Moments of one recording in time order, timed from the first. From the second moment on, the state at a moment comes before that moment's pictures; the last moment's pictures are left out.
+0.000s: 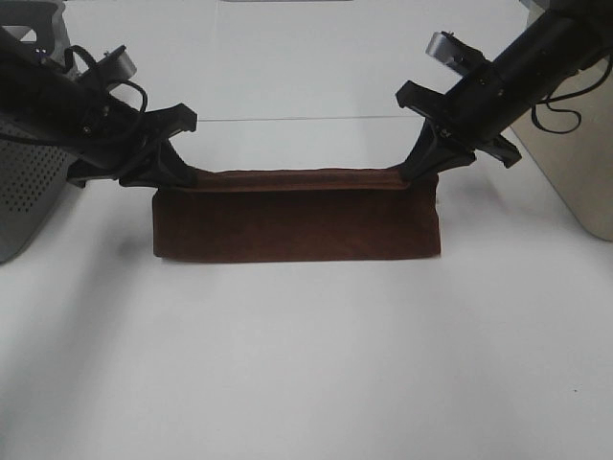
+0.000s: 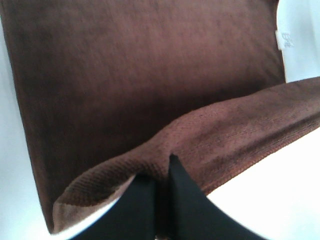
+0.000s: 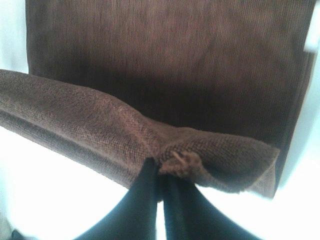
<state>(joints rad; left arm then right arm) -0.17 1.97 -1.25 -0.90 0.59 0.48 0.10 2.10 -1.55 0.63 0.96 -0.32</state>
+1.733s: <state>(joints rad) -0.15 2.22 -1.51 -0.79 0.46 0.45 0.09 2.35 -1.83 0.49 0.96 -0.26</state>
